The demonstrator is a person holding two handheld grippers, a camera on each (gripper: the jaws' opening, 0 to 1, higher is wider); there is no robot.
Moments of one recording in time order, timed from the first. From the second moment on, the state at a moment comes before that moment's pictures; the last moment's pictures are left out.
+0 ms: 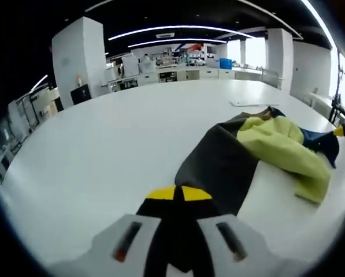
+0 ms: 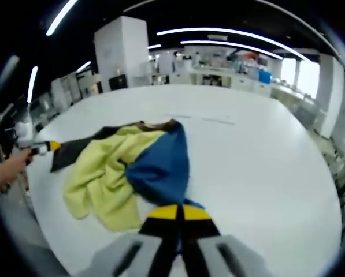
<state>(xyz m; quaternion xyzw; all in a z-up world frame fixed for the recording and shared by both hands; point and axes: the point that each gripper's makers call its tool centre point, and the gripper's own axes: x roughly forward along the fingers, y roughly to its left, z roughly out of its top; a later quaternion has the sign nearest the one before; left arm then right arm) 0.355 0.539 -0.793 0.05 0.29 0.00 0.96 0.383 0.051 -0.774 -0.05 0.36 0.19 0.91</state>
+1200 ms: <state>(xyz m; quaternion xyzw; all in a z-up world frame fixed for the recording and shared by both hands) 0.410 0.600 -0.831 0.16 0.36 0.02 0.92 0.469 -0.049 -0.816 -0.07 0.41 0.07 0.91</state>
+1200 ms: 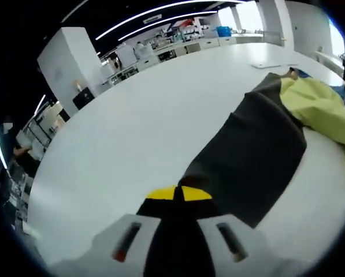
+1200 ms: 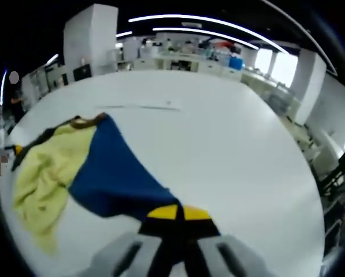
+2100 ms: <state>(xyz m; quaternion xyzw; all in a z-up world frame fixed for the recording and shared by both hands) 0.419 0.621 -0.825 0.14 0.35 0.04 0.92 0.480 -0.069 -0.825 -0.09 0.41 0.07 0.91</state>
